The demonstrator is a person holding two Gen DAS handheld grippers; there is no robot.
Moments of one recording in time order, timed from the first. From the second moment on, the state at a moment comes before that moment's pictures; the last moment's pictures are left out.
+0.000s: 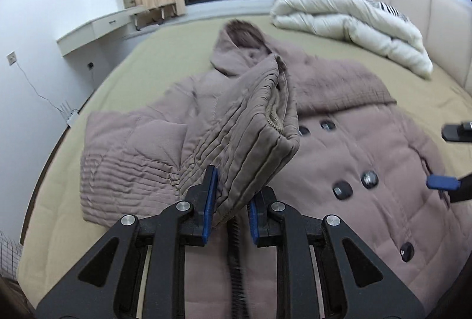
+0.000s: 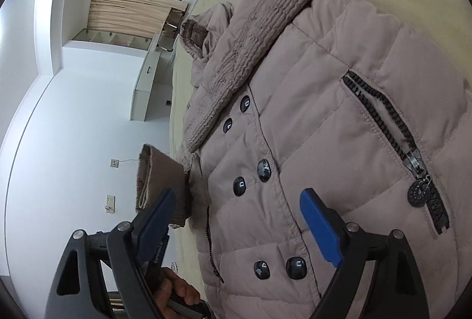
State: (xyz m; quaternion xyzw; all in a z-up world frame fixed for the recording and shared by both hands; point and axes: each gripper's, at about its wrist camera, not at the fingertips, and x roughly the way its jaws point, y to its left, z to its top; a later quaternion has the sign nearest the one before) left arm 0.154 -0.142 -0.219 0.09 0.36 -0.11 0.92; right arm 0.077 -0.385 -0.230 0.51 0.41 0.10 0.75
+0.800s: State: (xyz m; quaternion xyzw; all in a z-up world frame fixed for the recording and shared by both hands) left arm 0.163 -0.142 -0.229 0.17 0.33 -0.13 0.92; right arm 0.254 -0.294 -0.259 0.55 0.52 0.26 0.60
